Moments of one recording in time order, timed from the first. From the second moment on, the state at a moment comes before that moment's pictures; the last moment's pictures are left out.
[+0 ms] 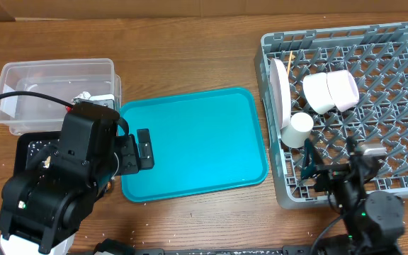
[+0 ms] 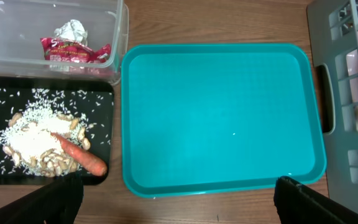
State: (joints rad) left arm -0.37 1.08 1.53 -1.41 -0.17 -0.43; right arm 0.18 0.22 0.43 -0.41 0.03 0.21
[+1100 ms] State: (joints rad) left arm -0.37 1.22 1.53 -1.41 -0.17 -0.43; right arm 0.18 0.02 0.06 -0.13 0.01 0.21
